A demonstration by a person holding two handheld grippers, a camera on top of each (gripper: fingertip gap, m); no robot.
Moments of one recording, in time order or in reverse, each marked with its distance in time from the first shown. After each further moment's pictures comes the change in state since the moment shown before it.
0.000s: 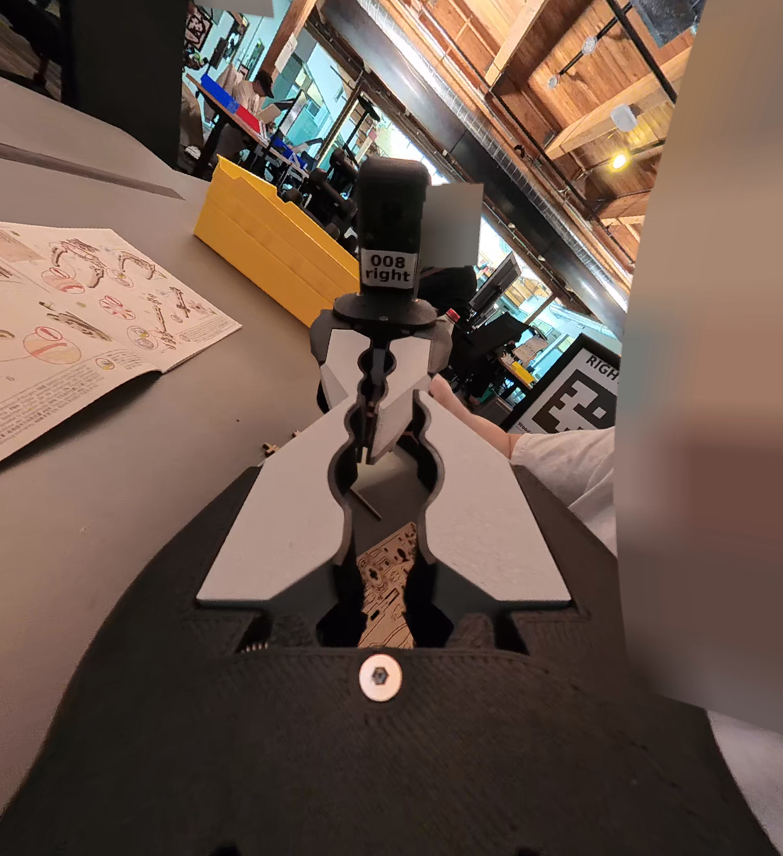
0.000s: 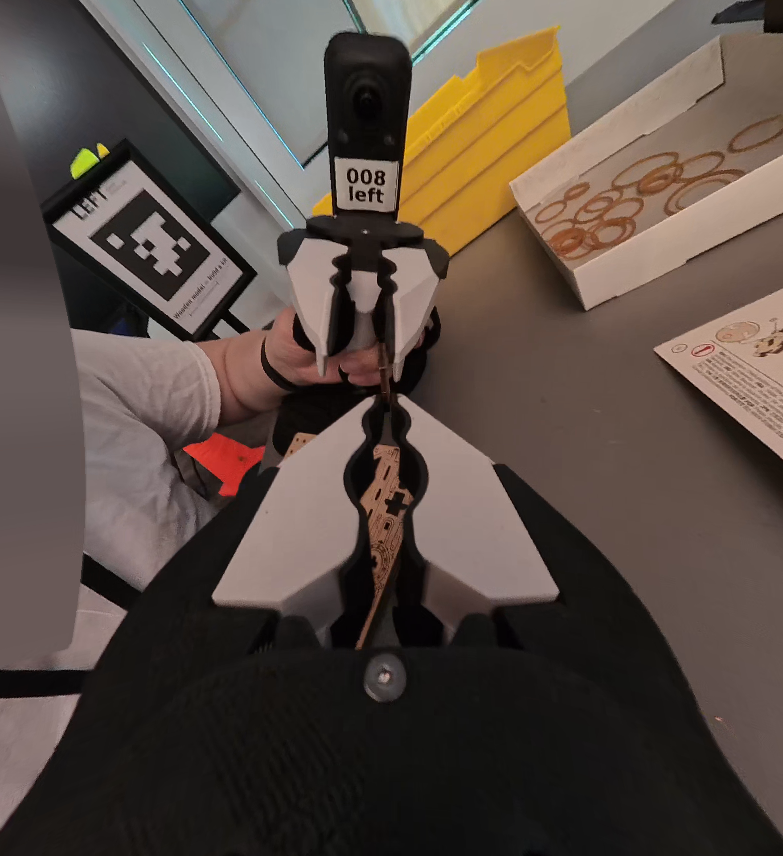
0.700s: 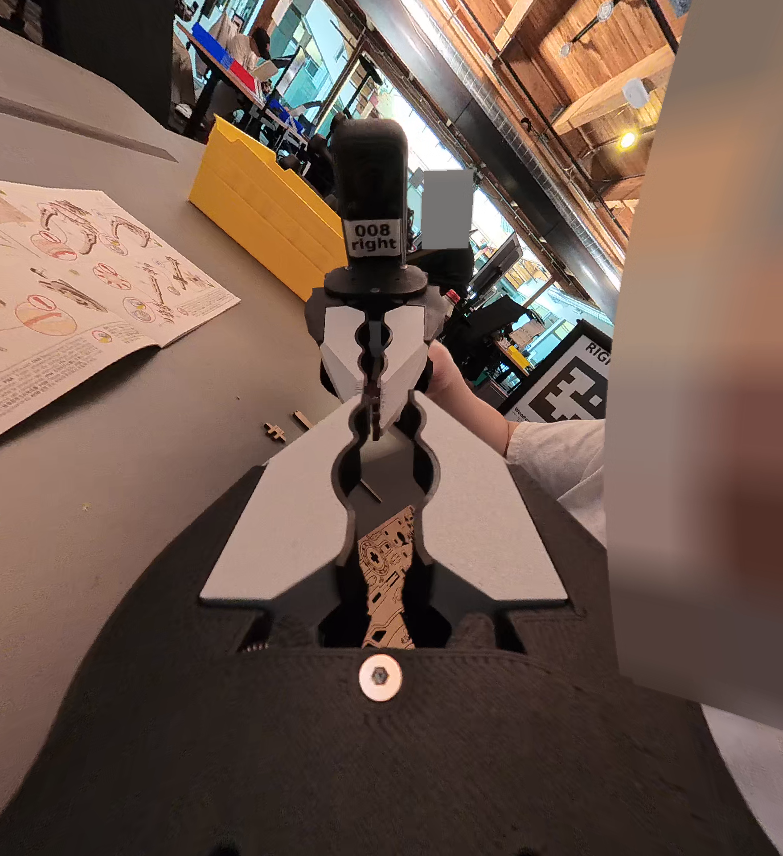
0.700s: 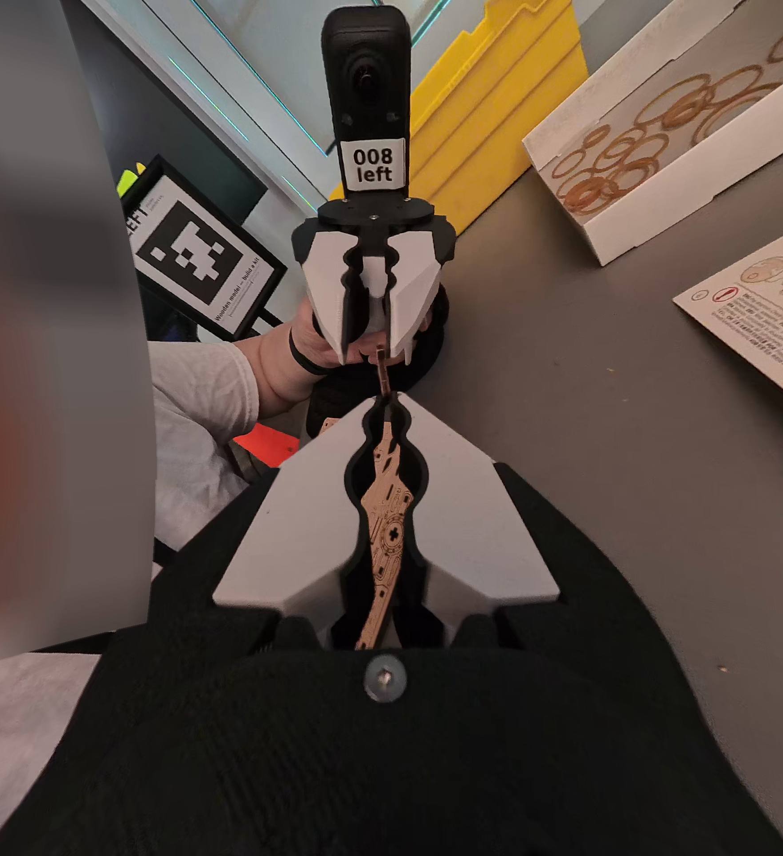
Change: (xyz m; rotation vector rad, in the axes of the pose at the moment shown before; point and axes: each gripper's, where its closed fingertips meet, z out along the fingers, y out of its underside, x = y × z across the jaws) left arm -0.006 0.008 0.000 -0.059 -0.001 -0.031; right arm 0.001 0.005 -0.012 -0.042 -0.069 0.128
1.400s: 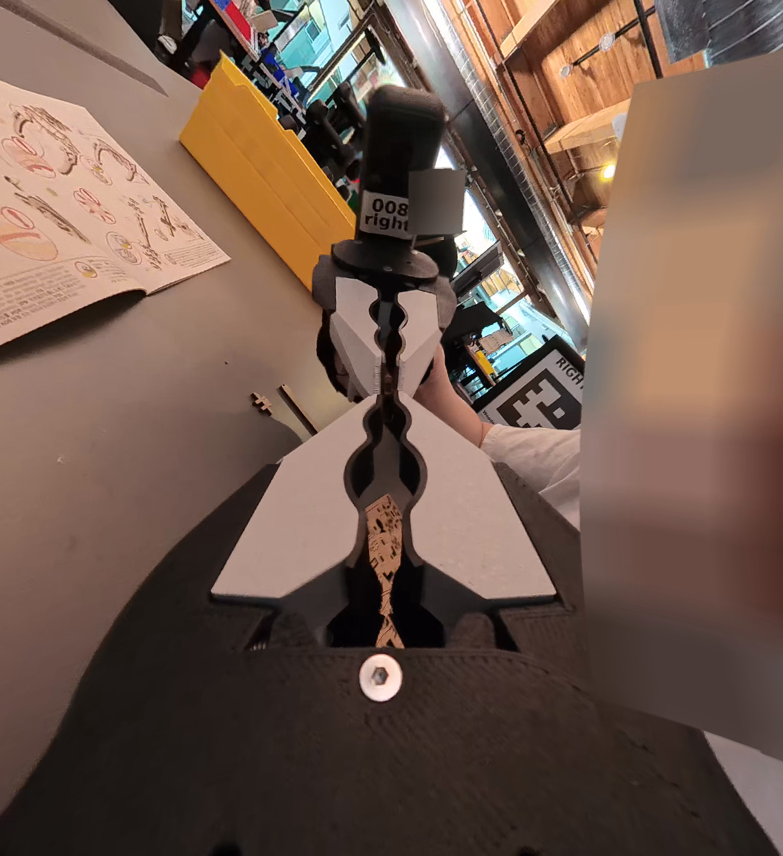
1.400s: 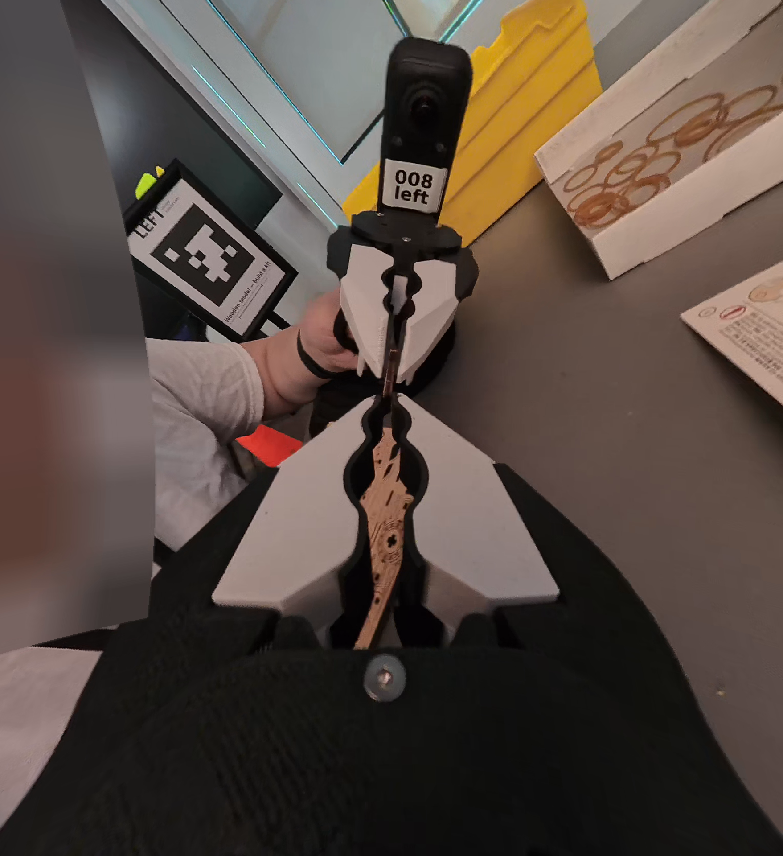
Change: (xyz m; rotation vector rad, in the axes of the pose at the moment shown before) left arm -0.008 0.010 0.000 -0.026 0.028 -0.155; right arm -0.003 -0.002 0.001 0.018 -0.028 -0.029
